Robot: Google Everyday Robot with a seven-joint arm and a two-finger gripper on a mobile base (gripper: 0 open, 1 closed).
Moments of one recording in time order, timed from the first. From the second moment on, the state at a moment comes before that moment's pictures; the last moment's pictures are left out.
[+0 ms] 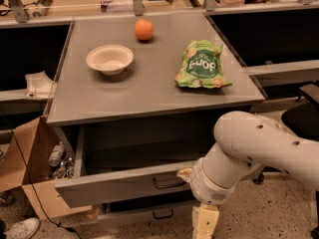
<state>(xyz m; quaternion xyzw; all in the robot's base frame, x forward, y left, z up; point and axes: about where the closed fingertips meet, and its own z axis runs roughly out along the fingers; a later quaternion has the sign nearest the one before) 0.337 -0.078 0.674 -0.70 0.68 0.20 0.09</state>
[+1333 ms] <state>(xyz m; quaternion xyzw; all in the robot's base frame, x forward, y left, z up) 0.328 -0.098 0.705 -0.70 0.68 0.17 0.11</state>
